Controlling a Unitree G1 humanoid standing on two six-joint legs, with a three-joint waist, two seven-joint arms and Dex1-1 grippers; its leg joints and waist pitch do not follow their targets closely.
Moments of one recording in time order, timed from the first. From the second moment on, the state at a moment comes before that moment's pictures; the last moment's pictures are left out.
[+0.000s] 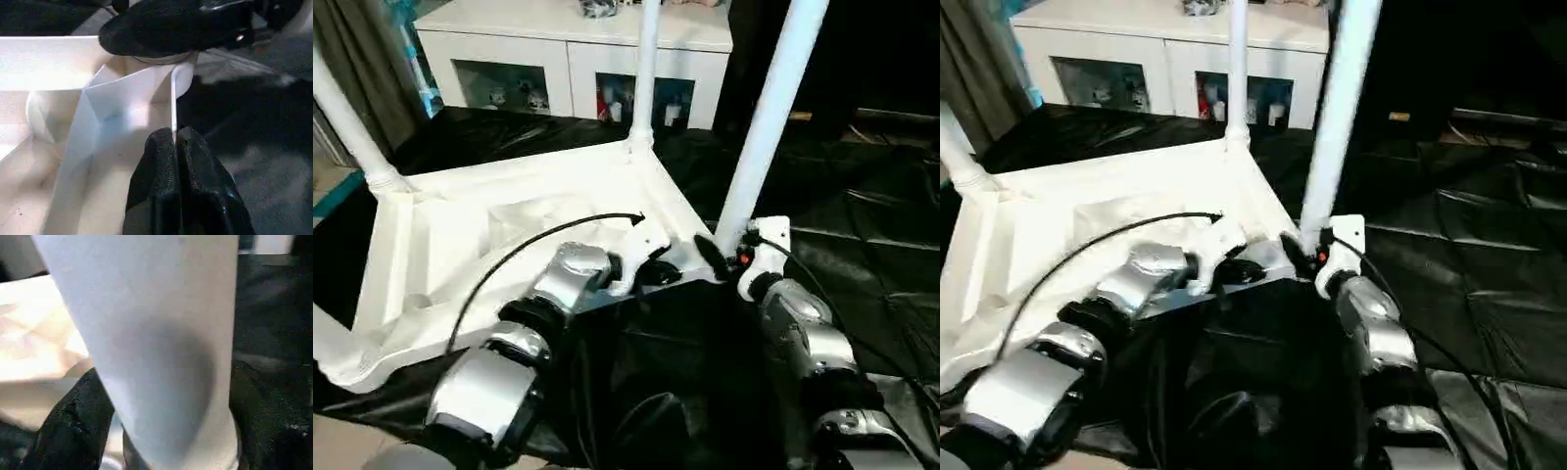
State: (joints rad) left arm -0.86 0.06 -0.21 1.09 0.11 -0.07 -0.95; right arm -0.45 -0.15 -0.10 0.64 0.21 0.05 0.55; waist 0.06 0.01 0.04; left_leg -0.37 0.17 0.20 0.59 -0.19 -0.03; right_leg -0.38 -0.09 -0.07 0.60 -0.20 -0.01
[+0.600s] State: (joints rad) left arm -0.76 0.20 -0.26 0.94 0.06 -0.11 -1.42; right arm -0.31 -0.45 0.08 0.40 0.31 0.22 1.21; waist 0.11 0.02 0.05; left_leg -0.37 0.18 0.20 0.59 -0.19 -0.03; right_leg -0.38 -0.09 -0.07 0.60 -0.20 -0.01
